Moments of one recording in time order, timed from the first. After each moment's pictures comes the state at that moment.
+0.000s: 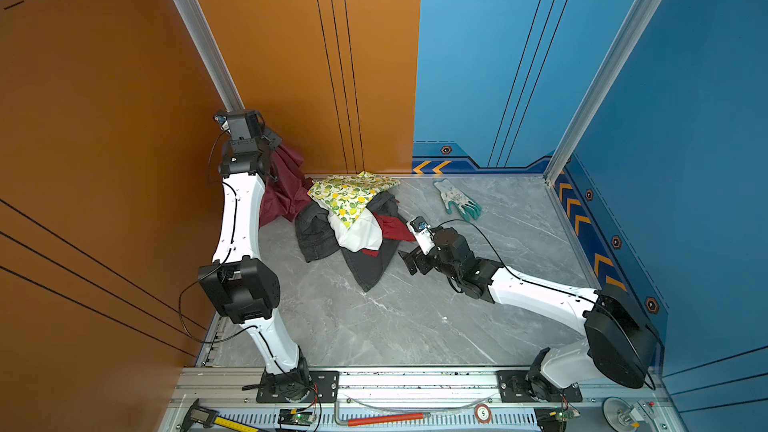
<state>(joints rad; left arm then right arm) 0.18 1.83 2.03 -0.55 -0.10 -0.72 0.82 1.47 0.90 0.11 0.15 -0.02</state>
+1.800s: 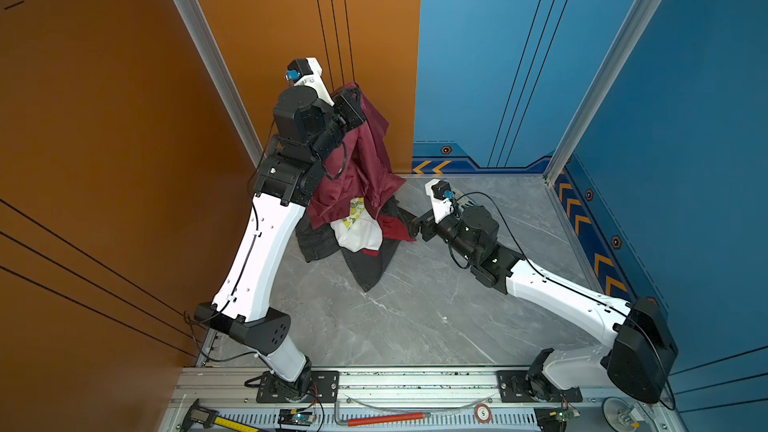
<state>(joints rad) -0.39 1.63 2.20 -0.47 -0.03 -0.67 0.75 1.37 1.03 0.36 0.05 0.00</state>
